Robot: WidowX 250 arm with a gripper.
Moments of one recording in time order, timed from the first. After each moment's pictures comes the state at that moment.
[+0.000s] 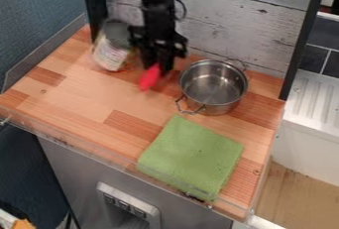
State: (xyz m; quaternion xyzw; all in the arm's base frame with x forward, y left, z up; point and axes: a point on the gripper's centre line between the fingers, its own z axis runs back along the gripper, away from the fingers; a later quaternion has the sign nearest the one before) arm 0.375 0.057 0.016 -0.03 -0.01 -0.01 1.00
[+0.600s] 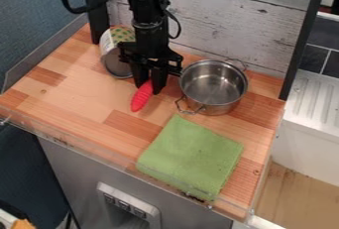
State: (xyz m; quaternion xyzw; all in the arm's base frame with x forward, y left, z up) arm 0.338 0.056 0.021 -0.02 -0.01 0.02 1.00
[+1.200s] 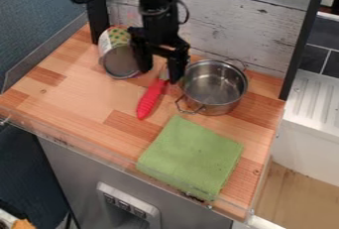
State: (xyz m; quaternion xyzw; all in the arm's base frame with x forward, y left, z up) arm 0.355 0.045 0.043 -0.02 -0.05 -0.06 1.00
